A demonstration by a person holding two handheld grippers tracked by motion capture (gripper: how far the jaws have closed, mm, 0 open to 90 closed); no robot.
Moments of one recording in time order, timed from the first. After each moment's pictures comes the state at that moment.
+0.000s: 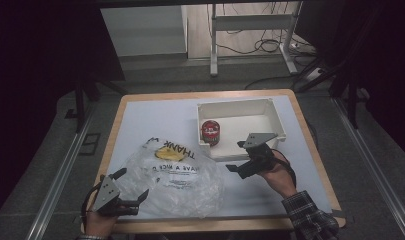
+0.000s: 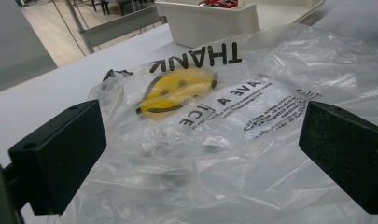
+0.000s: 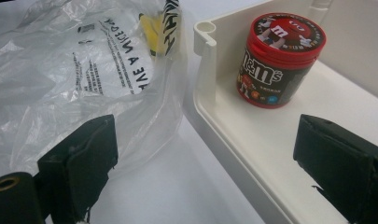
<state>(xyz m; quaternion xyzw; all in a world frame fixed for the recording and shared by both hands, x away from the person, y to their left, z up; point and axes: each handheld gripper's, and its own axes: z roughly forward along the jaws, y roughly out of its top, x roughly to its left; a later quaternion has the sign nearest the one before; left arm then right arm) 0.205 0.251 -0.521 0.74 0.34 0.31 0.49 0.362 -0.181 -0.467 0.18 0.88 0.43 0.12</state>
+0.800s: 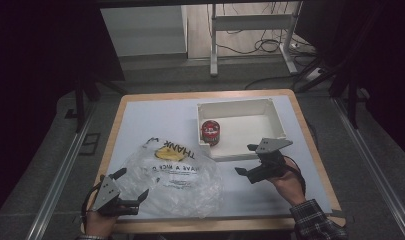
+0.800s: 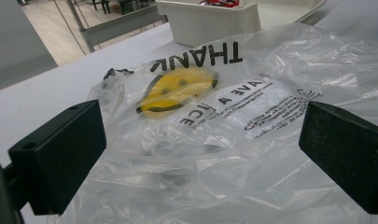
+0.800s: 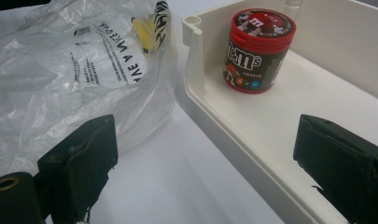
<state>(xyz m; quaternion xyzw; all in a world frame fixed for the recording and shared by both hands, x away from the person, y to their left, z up) 0.205 0.251 -0.522 0.74 0.34 0.31 0.48 0.345 -0.210 -0.470 0.20 0.86 0.45 0.14</state>
